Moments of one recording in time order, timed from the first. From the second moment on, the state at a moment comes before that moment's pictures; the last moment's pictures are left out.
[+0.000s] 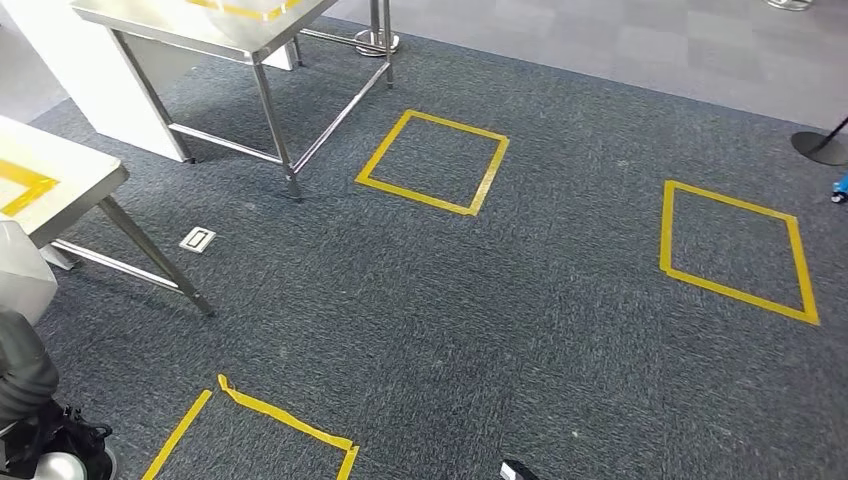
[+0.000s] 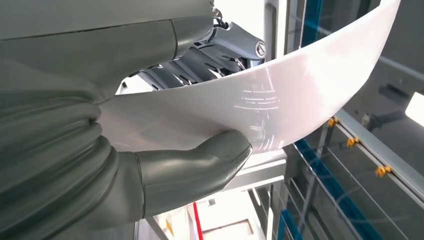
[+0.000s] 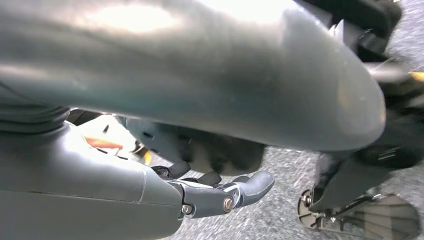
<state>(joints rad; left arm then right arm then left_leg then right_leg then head) -0.14 0.25 -0.28 -1.74 0.00 0.67 -0.70 -0.05 0.02 0.38 -0.18 -0.54 -0.02 0.36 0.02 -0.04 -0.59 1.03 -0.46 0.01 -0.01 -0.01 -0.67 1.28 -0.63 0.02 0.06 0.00</state>
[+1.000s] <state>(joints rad) -0.19 0.24 -0.28 -1.73 0.00 0.67 -0.70 -0.05 0.03 0.38 -0.18 -0.57 -0.04 0.33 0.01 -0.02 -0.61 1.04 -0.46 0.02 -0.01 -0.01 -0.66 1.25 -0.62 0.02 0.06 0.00</state>
